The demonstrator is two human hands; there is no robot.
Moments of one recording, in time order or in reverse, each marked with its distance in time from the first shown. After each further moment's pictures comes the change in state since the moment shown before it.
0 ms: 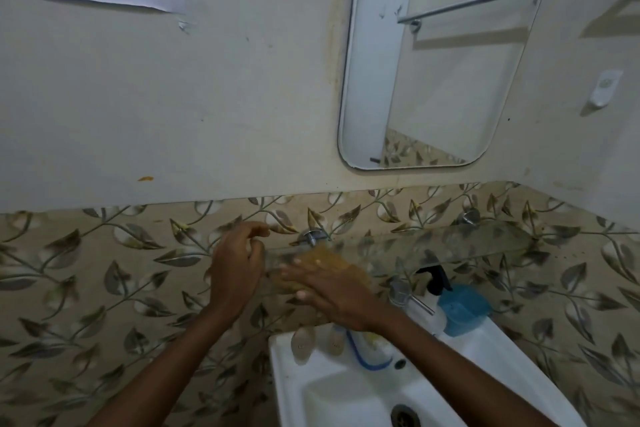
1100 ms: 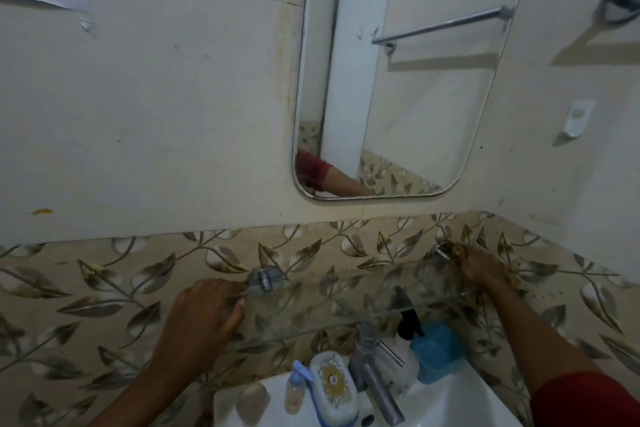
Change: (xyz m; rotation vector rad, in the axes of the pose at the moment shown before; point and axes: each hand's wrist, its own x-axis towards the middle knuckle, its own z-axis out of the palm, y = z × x) left_hand 0.000 -0.017 0.040 0.386 -0.329 0.180; right_hand -0.110 0.292 -0.148 -0.183 0.435 1.125
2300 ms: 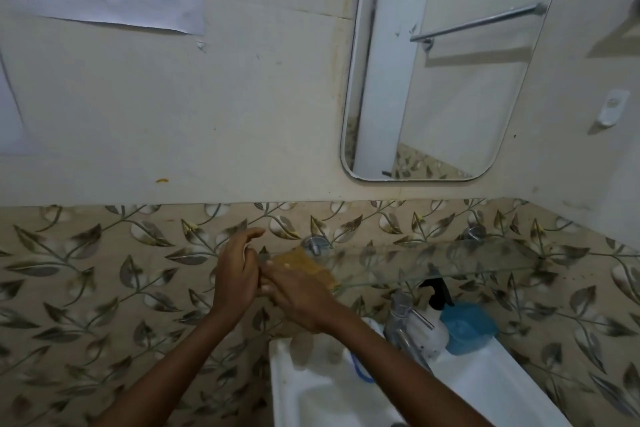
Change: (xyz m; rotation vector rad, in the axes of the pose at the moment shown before) left_hand -0.024 0.005 -0.037 -0.511 0.331 -0.268; right_hand -0.288 -0.256 0.062 0.286 -0.378 -1.068
